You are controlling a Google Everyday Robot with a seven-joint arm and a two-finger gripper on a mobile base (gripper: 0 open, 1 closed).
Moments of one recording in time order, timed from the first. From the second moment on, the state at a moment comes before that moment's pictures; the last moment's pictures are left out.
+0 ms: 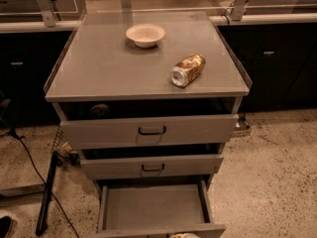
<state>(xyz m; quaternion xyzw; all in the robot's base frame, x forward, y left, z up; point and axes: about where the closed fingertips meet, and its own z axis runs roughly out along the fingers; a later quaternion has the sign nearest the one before) 0.389 -0.088 0.132 -0.57 0.71 0.14 0.39</state>
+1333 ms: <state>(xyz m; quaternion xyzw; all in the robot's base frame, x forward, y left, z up) 0.504 -0.064 0.125 -0.56 0.66 0.08 0.50</state>
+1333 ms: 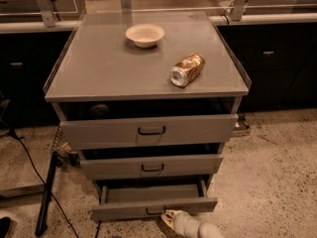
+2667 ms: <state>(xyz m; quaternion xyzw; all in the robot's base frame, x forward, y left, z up) 0.600 -0.049 0.117 -0.56 0.65 0.08 0.51</state>
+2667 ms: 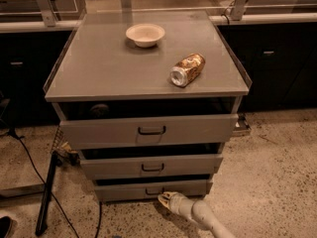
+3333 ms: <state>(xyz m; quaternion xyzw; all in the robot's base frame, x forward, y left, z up) 0.568 -0.078 0.117 -0.58 0.67 0.18 0.43</state>
